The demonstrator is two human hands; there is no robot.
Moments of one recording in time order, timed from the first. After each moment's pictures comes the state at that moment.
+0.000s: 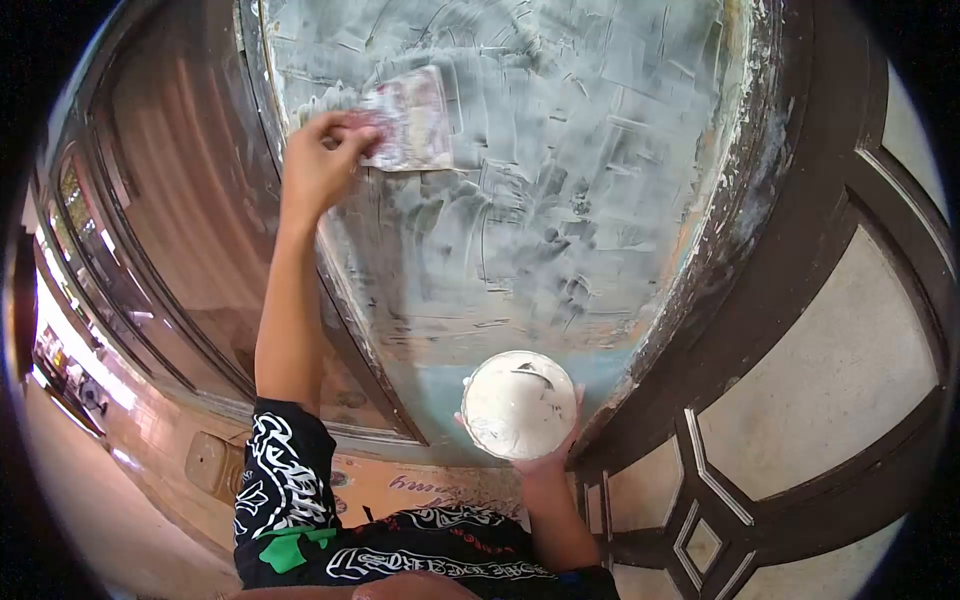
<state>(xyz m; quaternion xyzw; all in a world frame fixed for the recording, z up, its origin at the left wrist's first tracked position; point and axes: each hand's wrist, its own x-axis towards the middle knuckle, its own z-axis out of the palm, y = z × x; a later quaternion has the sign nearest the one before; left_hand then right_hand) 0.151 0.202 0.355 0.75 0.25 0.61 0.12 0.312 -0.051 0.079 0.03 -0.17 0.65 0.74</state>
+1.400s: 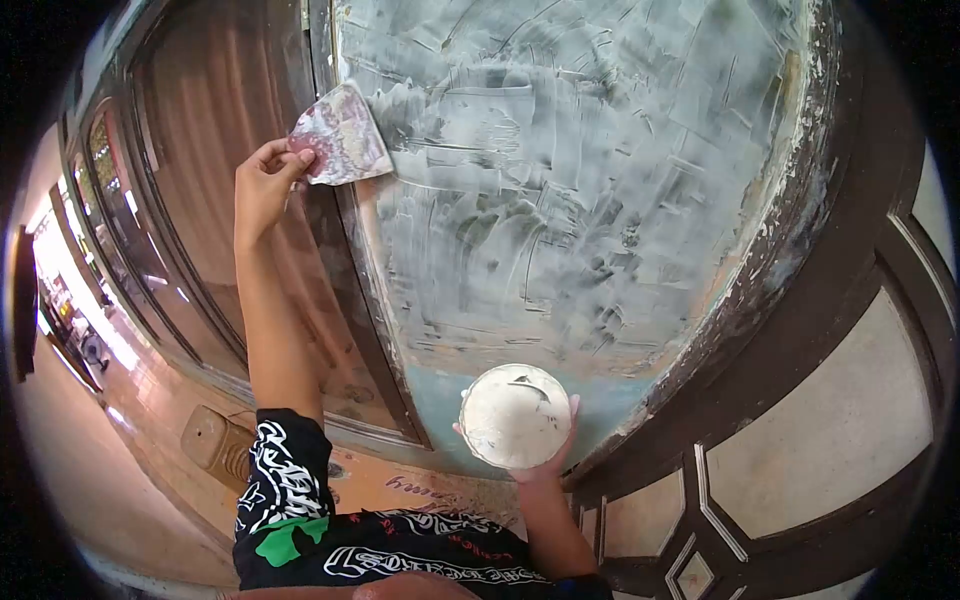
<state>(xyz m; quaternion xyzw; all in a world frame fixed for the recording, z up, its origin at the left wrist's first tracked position) 0.022 0.237 0.346 0.68 0.29 0.64 0.23 0.290 -0.026 0.081 0.01 -0.18 0.68 0.71</state>
